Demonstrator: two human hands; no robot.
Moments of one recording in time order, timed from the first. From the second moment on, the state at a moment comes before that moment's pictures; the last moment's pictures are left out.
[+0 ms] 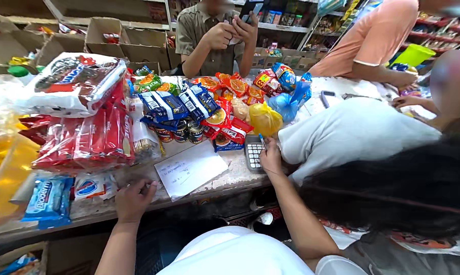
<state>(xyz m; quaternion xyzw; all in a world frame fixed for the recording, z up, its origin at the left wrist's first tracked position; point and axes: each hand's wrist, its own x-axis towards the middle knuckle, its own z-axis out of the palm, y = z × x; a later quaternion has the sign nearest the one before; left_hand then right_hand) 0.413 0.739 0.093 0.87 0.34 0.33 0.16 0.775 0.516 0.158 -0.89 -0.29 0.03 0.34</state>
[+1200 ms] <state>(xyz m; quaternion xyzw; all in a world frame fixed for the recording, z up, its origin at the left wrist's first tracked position) 0.413 0.740 0.091 0.87 0.34 0.32 0.15 0.725 0.457 0.176 -0.91 -0.31 0.10 0.24</state>
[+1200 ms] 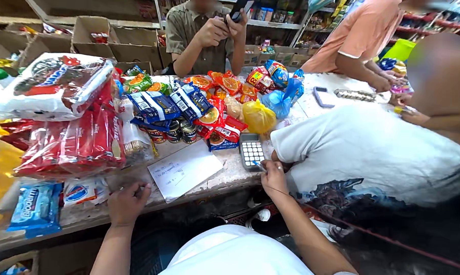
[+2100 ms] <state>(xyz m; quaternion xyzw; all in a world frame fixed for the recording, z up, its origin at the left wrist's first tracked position) 0.413 0.740 0.112 0.88 0.39 0.19 0.20 0.643 0.631 0.122 -0.67 -0.55 0.27 0.41</state>
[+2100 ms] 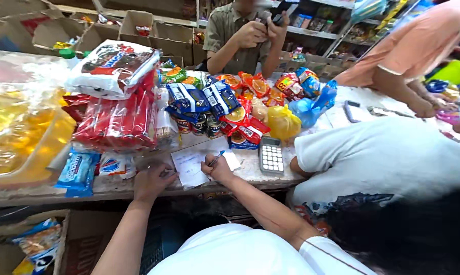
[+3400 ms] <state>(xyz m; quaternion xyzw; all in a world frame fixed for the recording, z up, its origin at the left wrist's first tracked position) 0.414 0.740 0.098 0.87 0.37 0.27 0.19 0.757 0.526 0.171 -0.89 -0.38 0.07 0.26</state>
